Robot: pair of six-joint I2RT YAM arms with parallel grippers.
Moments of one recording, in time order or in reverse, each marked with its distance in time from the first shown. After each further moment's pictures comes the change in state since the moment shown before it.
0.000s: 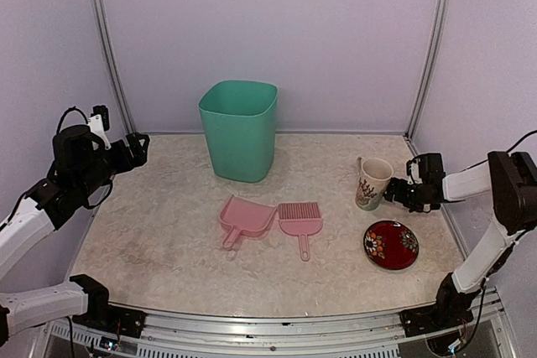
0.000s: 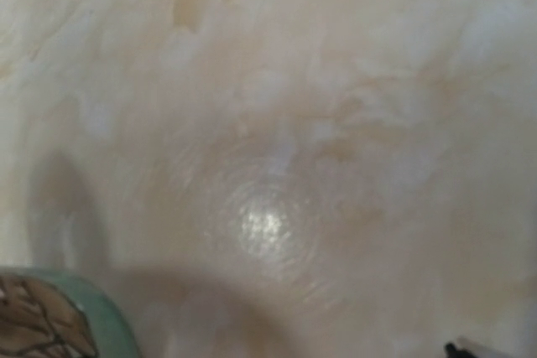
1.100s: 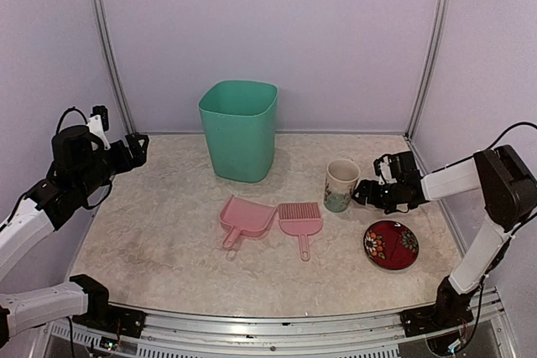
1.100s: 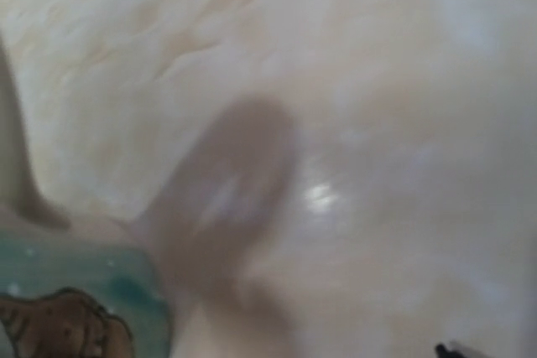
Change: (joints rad) left arm 0.007 -0.006 -0.003 0.000 0.010 0.003; right arm 0.245 0.056 0.053 0.023 -0.038 0.063
